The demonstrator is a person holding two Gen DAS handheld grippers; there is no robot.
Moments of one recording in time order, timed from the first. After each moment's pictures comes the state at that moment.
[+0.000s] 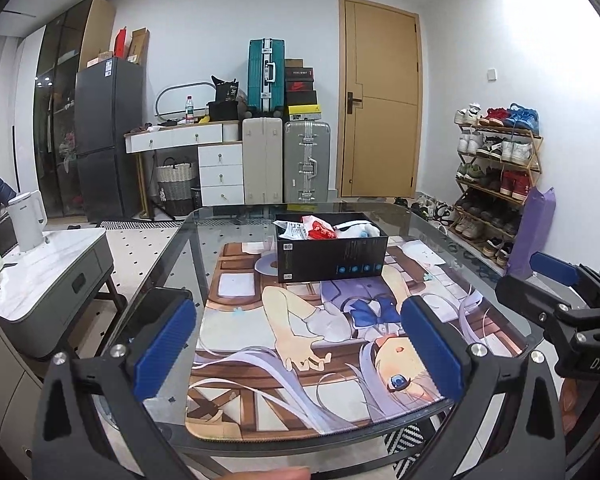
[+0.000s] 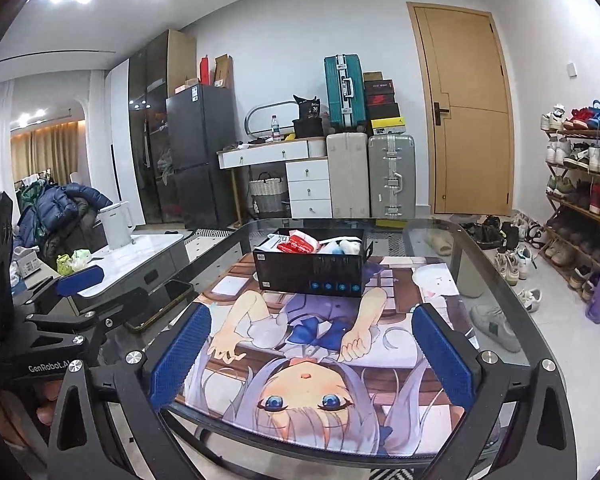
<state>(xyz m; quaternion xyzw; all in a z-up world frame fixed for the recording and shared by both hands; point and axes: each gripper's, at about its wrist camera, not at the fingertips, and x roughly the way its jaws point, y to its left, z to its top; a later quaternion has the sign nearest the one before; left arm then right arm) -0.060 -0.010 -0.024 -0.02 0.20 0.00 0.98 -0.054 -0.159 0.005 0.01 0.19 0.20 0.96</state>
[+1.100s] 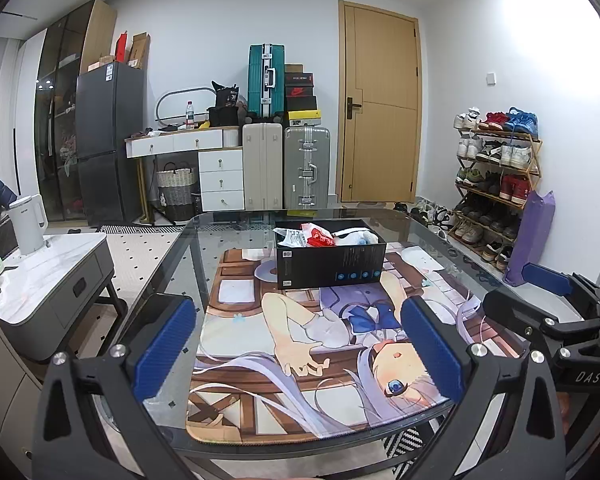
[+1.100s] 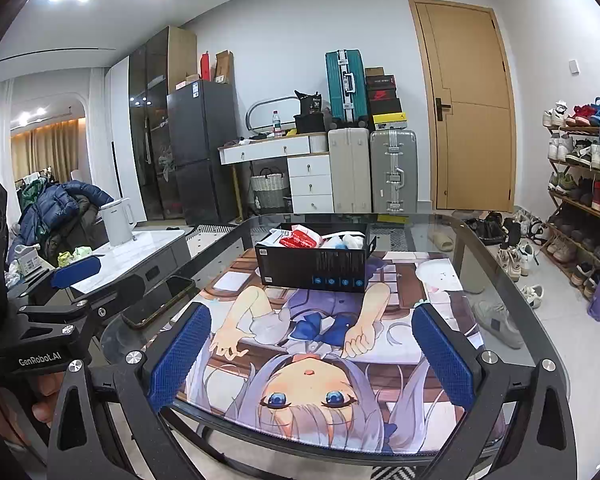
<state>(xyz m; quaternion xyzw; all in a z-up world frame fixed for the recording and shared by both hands) -0.064 -0.011 -0.021 -0.02 0.19 0.00 0.98 -0.054 -0.154 -0.002 0.01 0.20 0.20 0.96</state>
